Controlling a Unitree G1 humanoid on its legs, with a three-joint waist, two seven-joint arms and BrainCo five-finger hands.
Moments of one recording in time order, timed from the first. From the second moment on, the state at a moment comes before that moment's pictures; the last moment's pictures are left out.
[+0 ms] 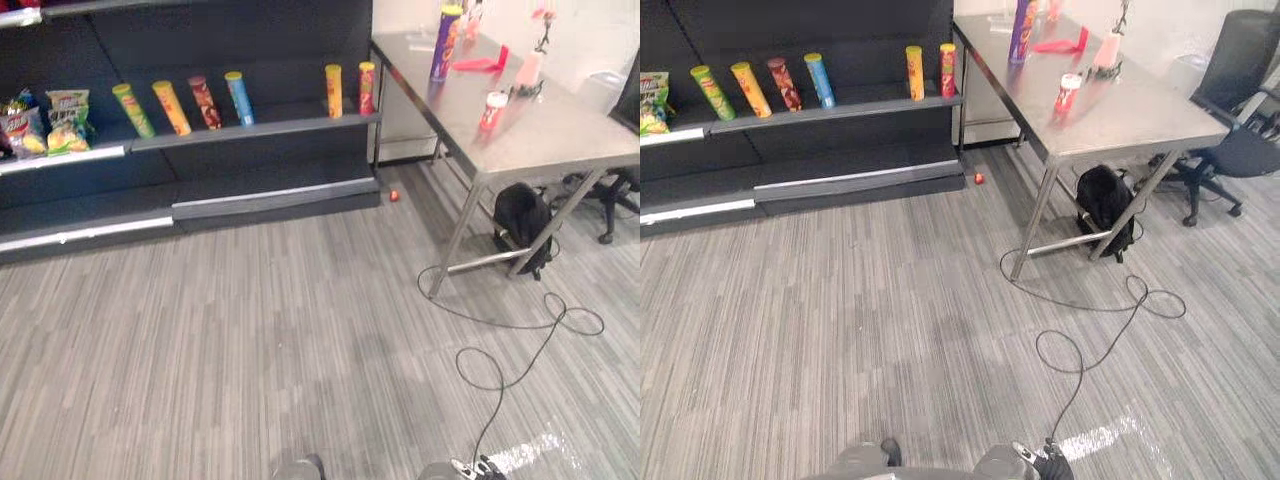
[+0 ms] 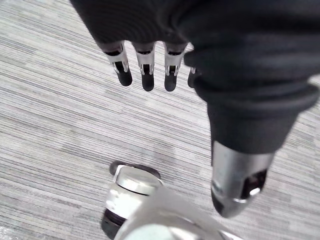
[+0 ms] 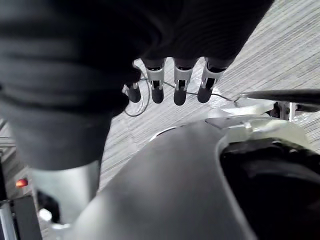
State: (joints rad) left arm 0.31 0.09 0.18 0.97 -0.34 0.03 0.23; right arm 0.24 -0.08 -0.11 0.95 0.16 -0.15 0.00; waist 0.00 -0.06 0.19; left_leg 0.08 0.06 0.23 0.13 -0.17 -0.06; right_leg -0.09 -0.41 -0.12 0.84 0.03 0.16
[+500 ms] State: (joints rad) left arm 0.23 0.03 0.22 0.95 -0.33 0.03 0.22; right arm 0.27 -0.11 -0.12 0.87 0.12 -0.17 -0.06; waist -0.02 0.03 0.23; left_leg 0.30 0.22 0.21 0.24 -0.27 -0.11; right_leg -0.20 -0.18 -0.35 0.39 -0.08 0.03
